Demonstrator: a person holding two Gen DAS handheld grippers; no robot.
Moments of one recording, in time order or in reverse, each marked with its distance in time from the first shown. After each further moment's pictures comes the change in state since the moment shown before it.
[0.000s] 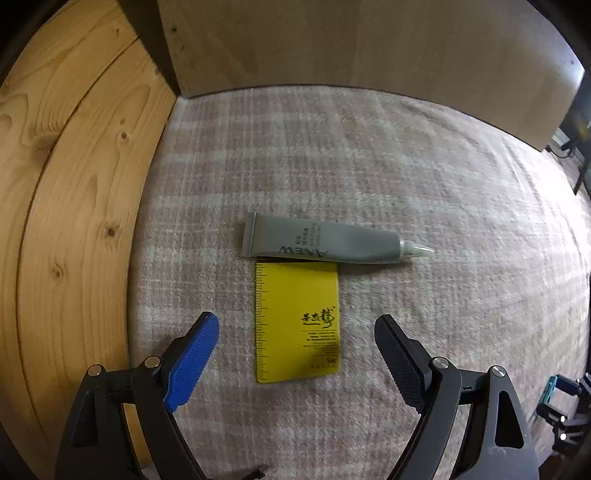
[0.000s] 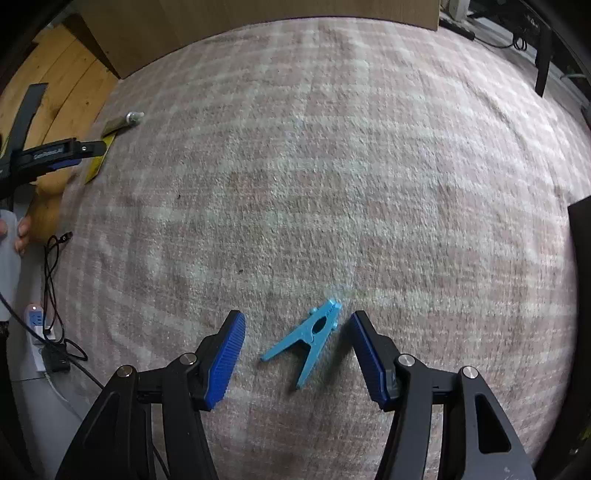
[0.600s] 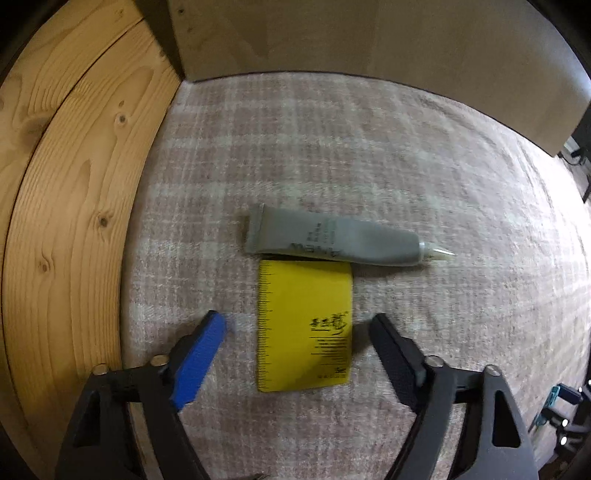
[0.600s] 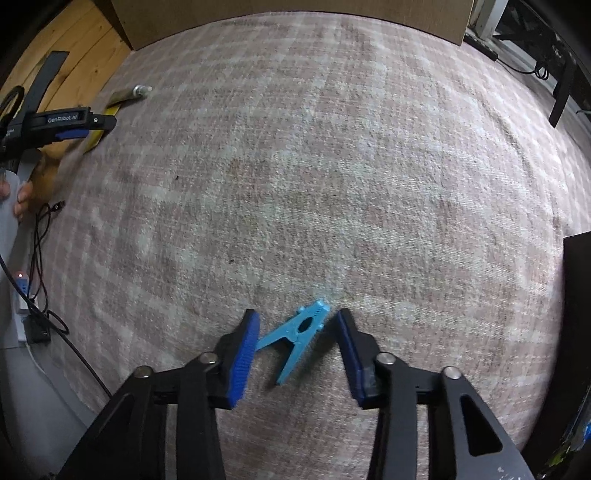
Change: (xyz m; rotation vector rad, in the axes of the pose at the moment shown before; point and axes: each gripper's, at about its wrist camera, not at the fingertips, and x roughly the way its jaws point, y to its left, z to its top) left arm 0.012 0.003 0.011 -0.018 0.010 0.006; right arm 0.008 0.016 0.011 -0.111 0.040 -0.053
